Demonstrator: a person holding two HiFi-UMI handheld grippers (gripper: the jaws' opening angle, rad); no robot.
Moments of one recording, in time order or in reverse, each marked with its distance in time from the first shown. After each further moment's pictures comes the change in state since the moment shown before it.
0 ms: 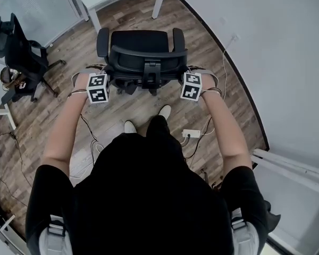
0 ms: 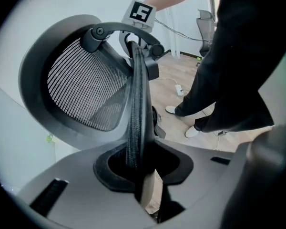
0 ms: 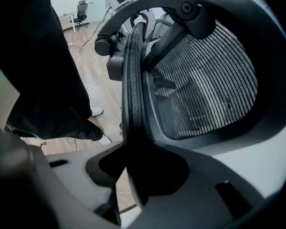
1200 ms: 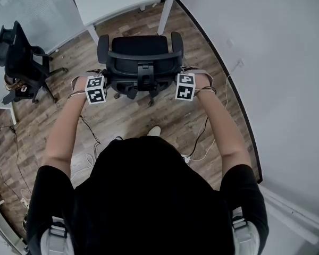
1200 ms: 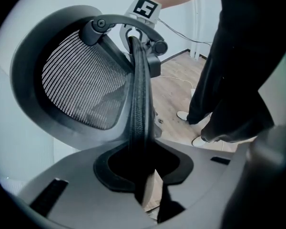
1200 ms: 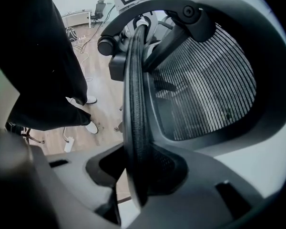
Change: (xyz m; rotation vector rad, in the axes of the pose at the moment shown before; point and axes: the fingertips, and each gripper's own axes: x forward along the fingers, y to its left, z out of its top) left arm 0.083 0.143 0.064 -0.171 0.107 -0.003; right arm 0.054 -0.177 -0.109 -0.179 -0.079 -0.005
